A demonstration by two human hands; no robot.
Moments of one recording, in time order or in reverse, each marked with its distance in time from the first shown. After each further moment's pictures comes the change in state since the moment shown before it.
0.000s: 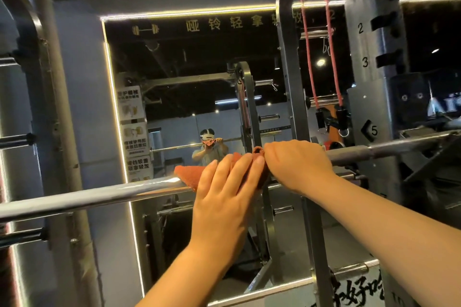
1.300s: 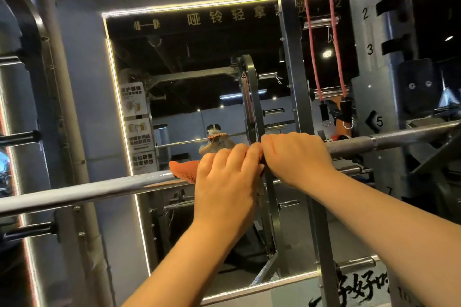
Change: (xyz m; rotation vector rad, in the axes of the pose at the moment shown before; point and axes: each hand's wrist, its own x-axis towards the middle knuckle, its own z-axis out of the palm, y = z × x) left_hand 0.032 0.011 -0.013 0.037 -0.084 -0.094; right_hand -0.002 0.002 0.008 0.058 0.072 -0.012
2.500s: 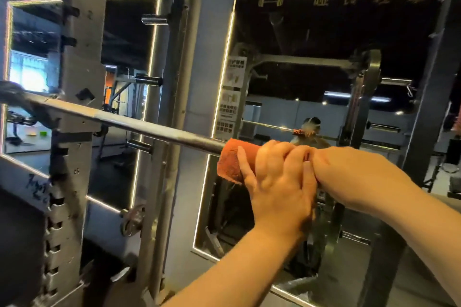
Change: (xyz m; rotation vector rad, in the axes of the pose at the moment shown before) left_hand 0.009 0.064 0.042 -0.129 0.359 -0.548; right_hand 0.028 0.040 0.003 0.115 -0.212 -0.474
